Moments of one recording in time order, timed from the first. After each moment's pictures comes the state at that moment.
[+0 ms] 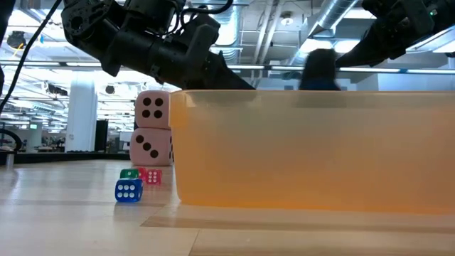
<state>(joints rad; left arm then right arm) -0.16 1.78 0.73 0.76 -0.28 -0.07 0.30 0.74 0.46 -0.19 0.55 0.10</state>
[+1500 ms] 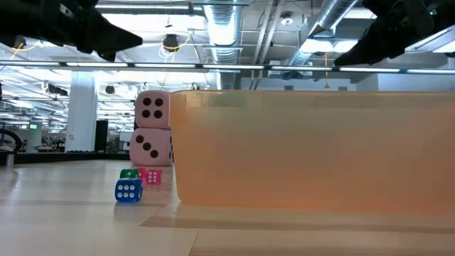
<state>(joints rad) -0.15 0.57 0.23 0.26 -0.27 0.11 0.30 0.74 0.46 -0.16 0.55 0.06</state>
